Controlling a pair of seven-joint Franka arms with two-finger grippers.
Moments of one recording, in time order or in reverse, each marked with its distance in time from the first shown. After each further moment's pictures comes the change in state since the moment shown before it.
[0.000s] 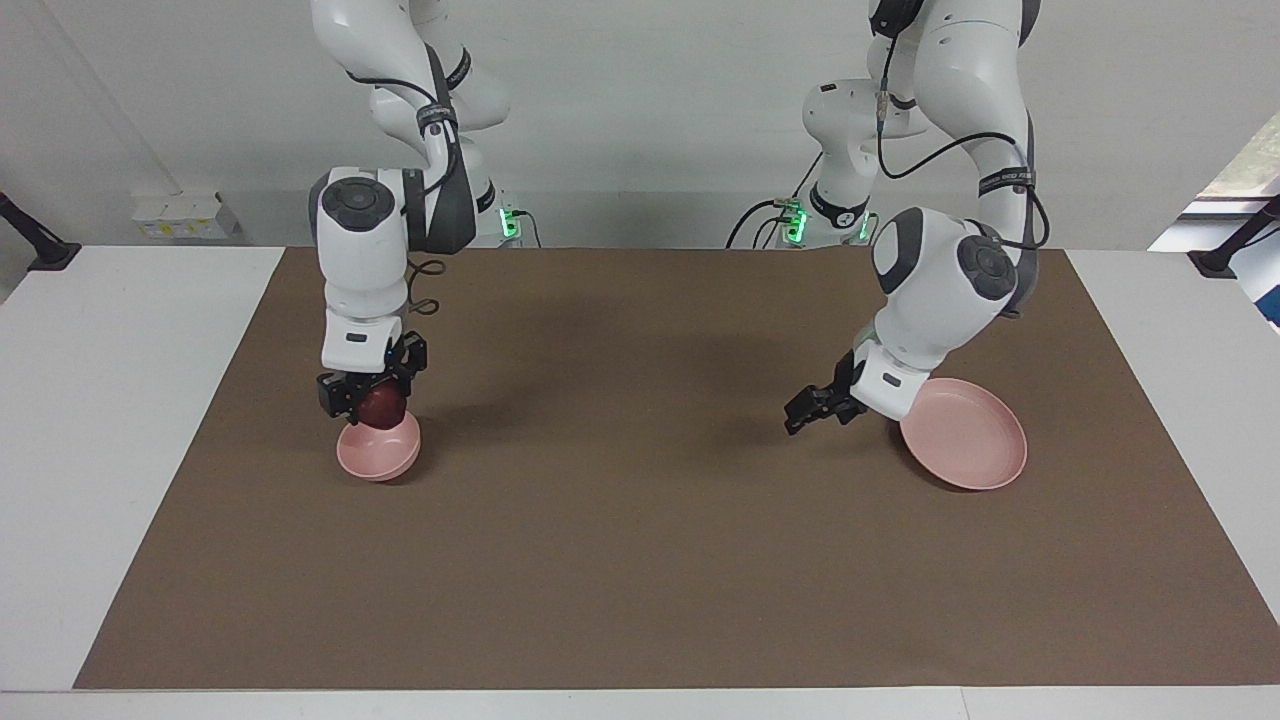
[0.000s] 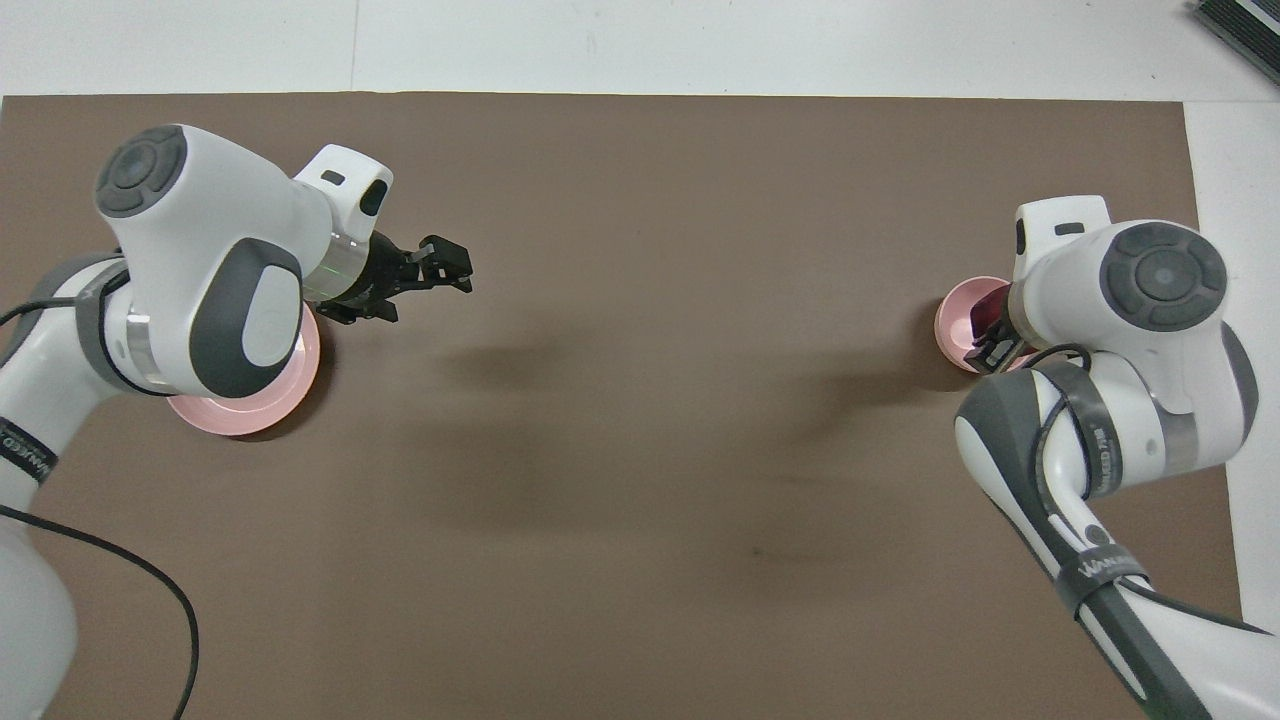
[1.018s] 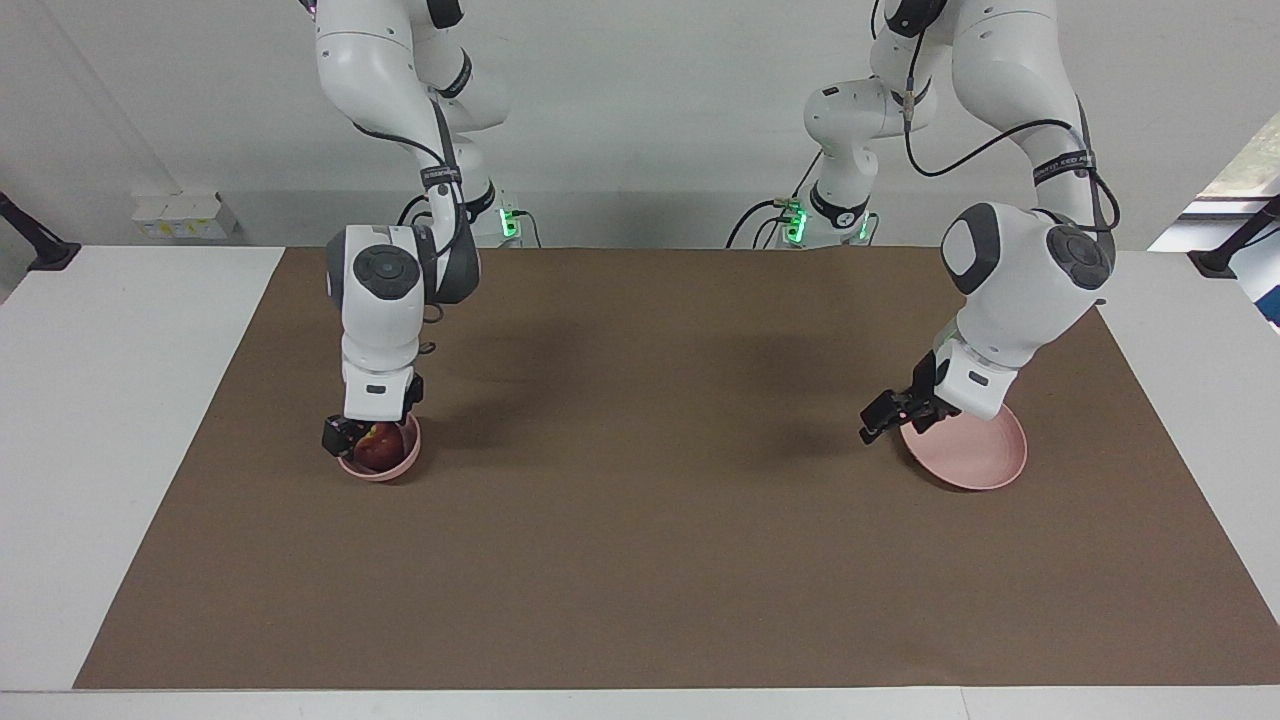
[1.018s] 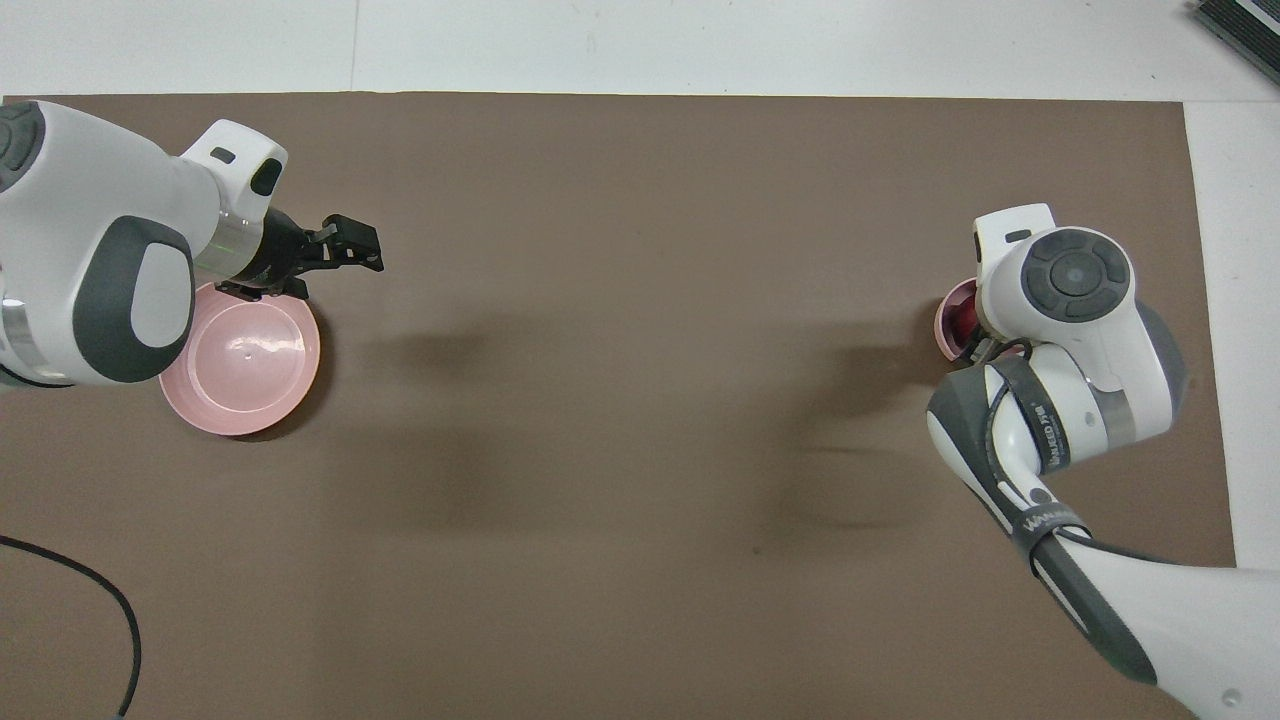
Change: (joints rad) left arm 0.107 -0.019 0.000 0.011 0.062 -0.021 0.060; right arm -0.005 0.097 0.002 0.023 -0.069 0.033 0.003
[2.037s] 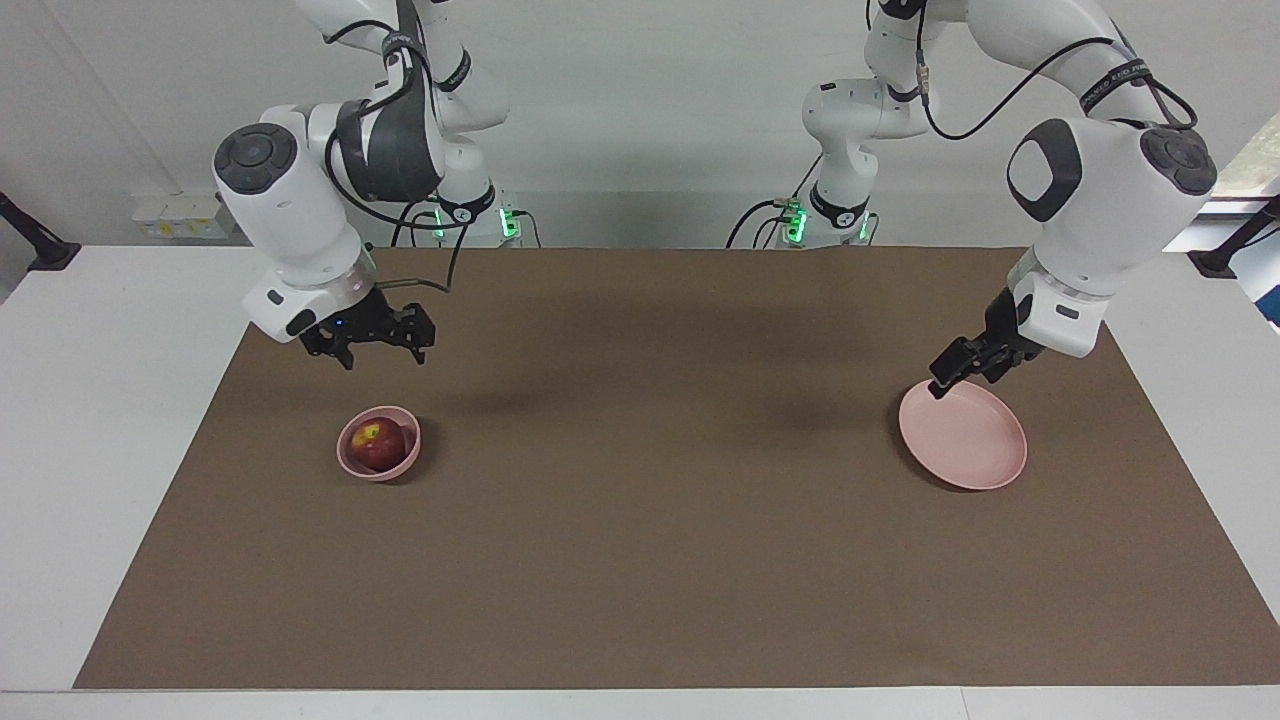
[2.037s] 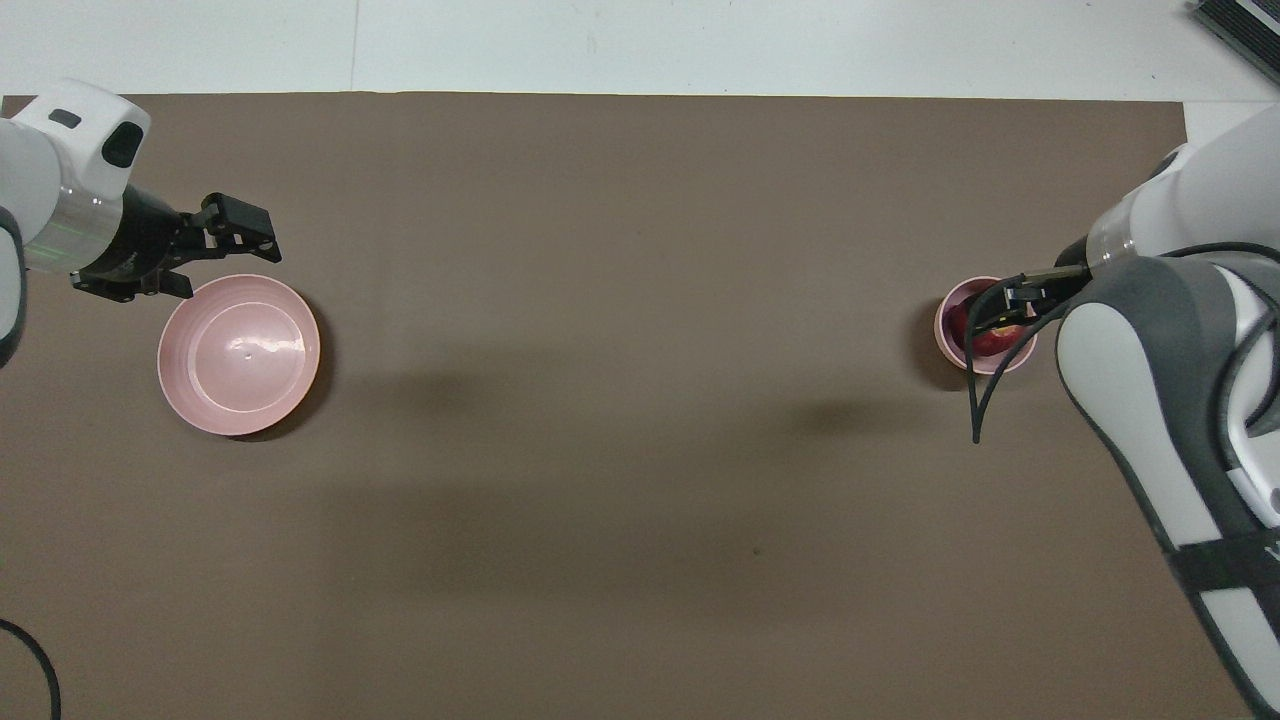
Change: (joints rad) left arm -0.204 -0.140 0.300 0.094 0.001 -0.236 0.001; right arm -0.007 -0.119 -0.009 0.296 0.457 -0.550 0.635
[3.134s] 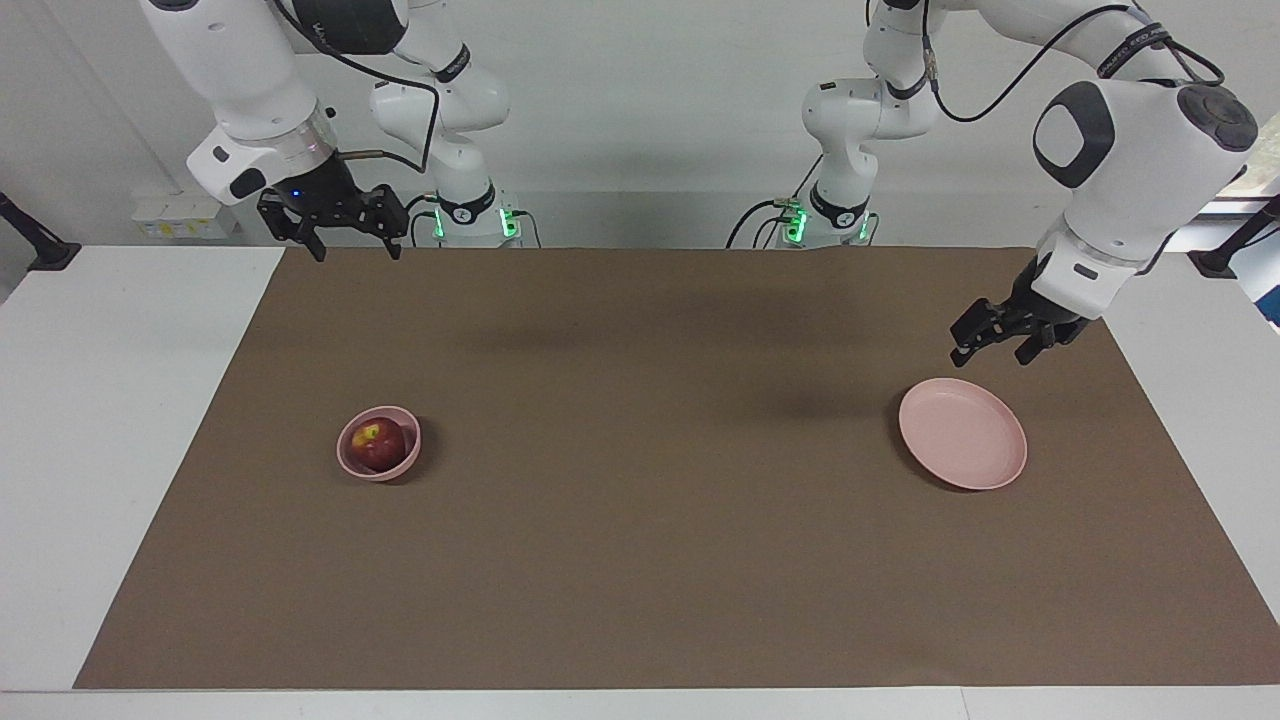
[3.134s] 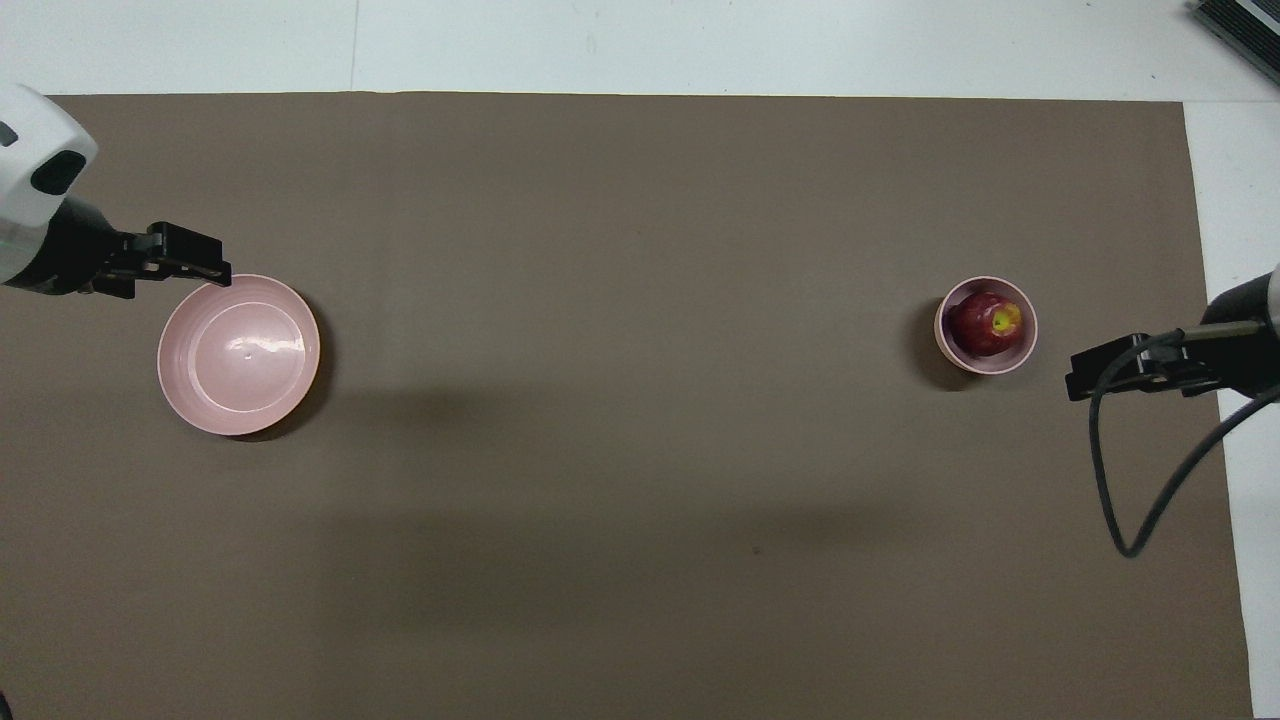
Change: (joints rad) left arm 0.007 -0.058 0.038 0.000 0.030 -0.066 0.307; right arm -0.009 -0.184 -0.008 0.056 -0.017 -0.263 -0.037
